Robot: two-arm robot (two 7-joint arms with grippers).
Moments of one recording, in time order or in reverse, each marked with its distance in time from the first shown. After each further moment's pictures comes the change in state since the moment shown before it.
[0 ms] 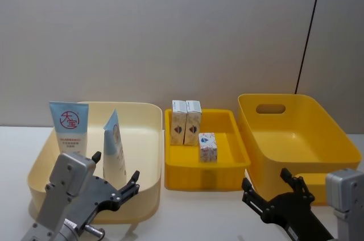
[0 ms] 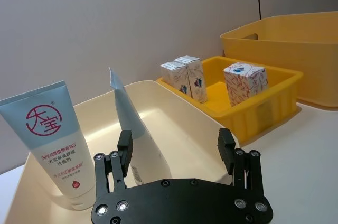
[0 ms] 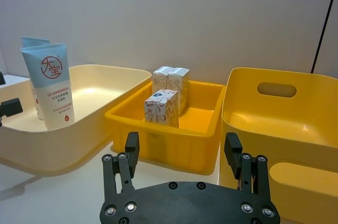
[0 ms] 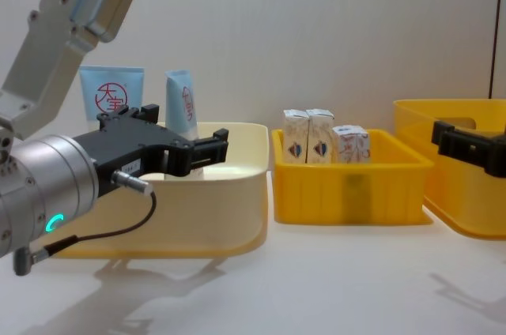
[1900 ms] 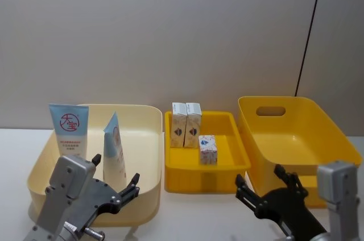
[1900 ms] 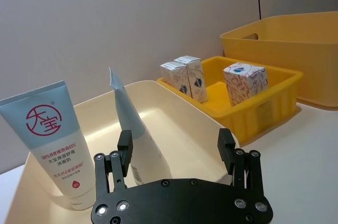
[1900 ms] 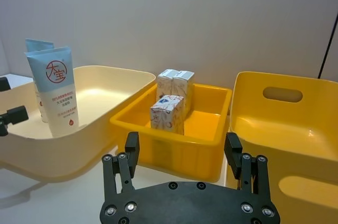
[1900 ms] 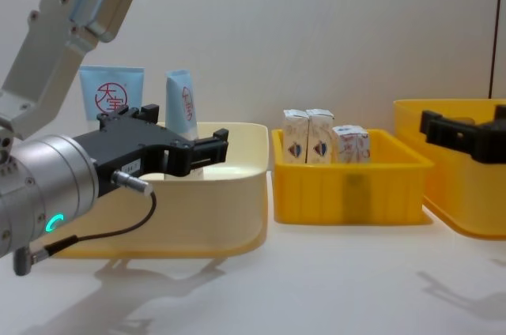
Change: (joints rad) left arm 0.000 0.000 0.000 0.000 0.000 0.000 0.000; right arm 0.026 -0.010 -0.014 -0.019 -0.012 0.051 -0.008
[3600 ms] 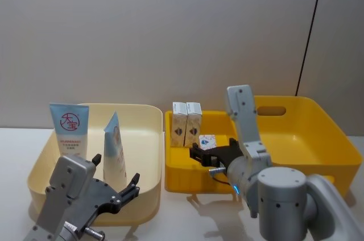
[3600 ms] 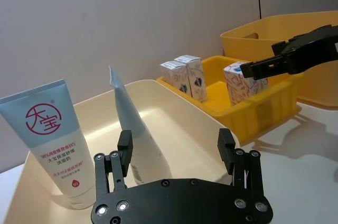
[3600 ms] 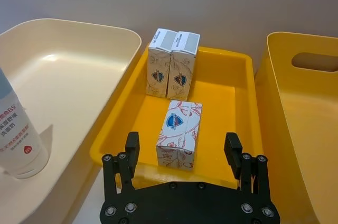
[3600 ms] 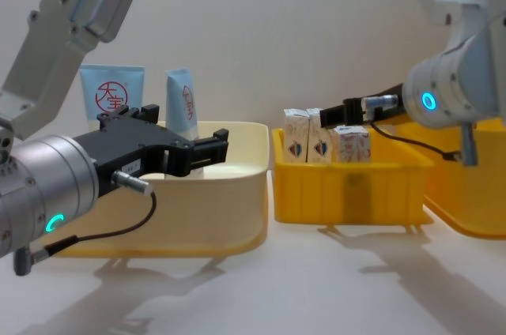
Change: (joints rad) left arm 0.000 0.000 0.000 0.000 0.000 0.000 0.000; right arm 0.481 -0.295 -0.102 0.337 -0.112 0.582 -0.197
